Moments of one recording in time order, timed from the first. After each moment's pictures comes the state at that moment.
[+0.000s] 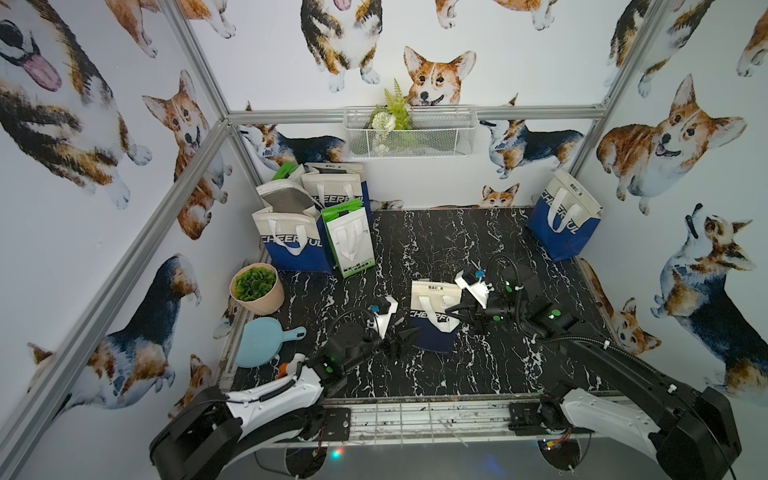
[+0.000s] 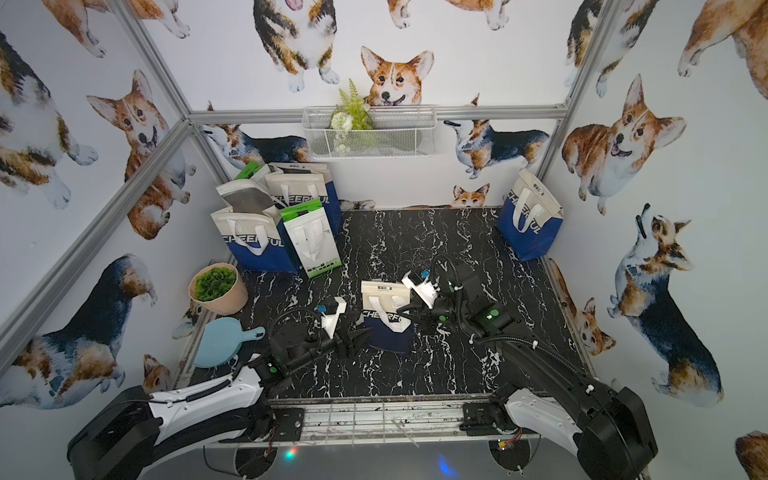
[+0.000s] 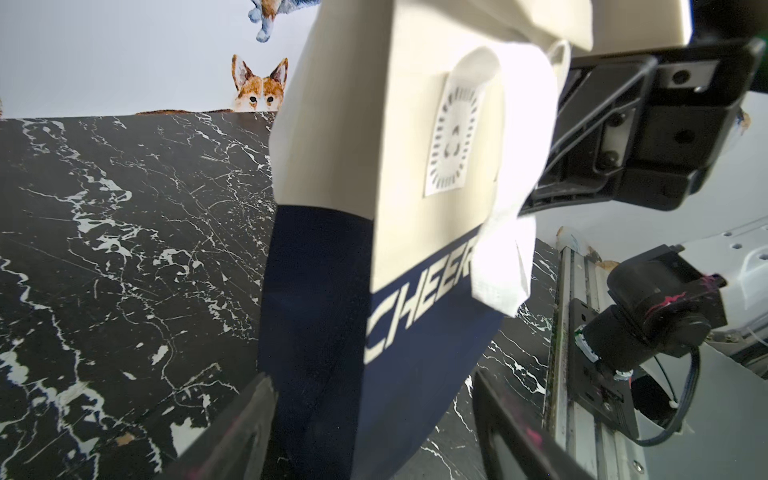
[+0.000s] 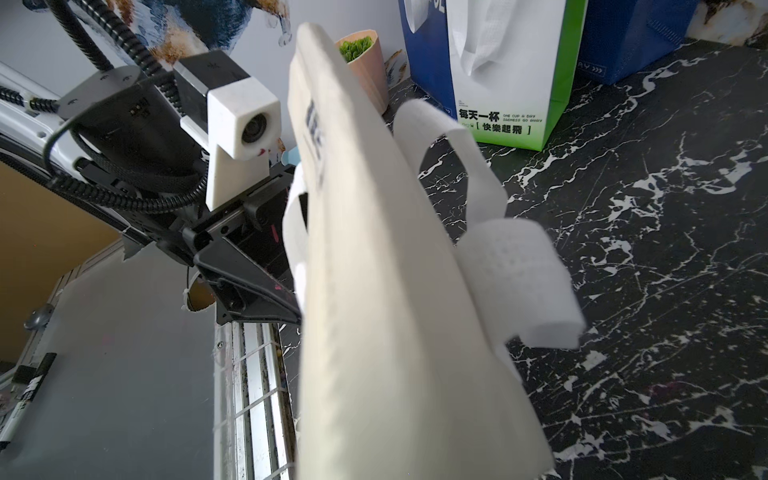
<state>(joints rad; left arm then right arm) -0.84 1.00 0.18 0.65 0.20 -0.30 0.61 1.02 0.70 -0.25 -0.70 -0.01</state>
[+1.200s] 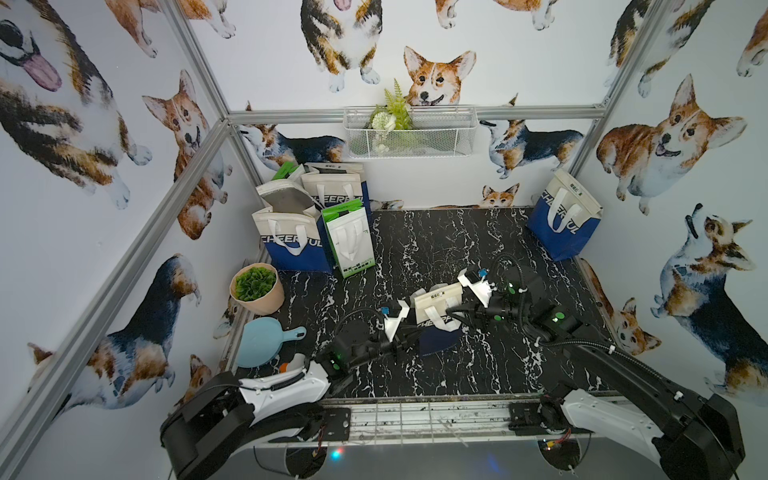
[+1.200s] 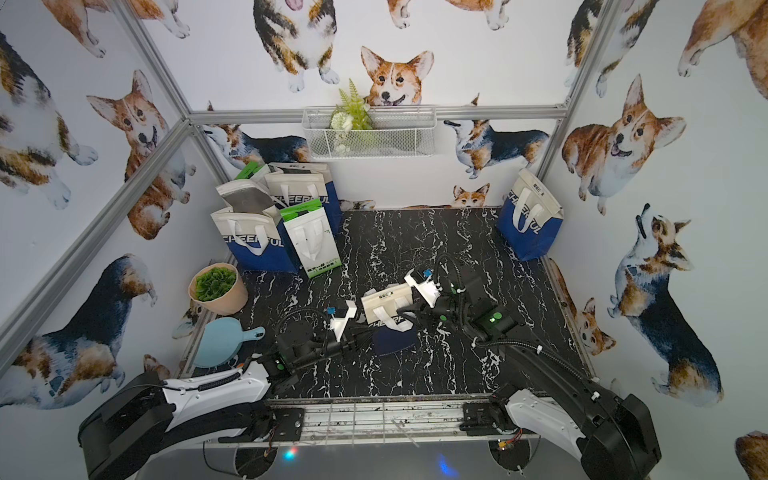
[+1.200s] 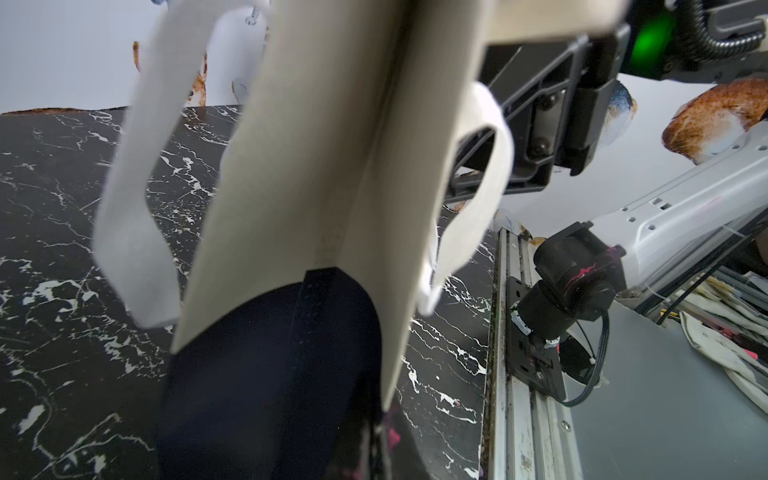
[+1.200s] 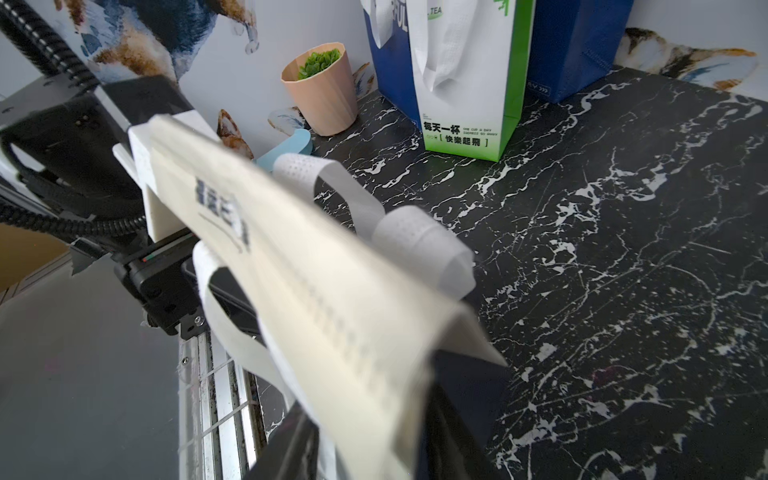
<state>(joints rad) -0.88 1.07 0.20 0.74 0.33 -0.30 0.62 0.97 0.70 -0.25 -0.57 0.00</state>
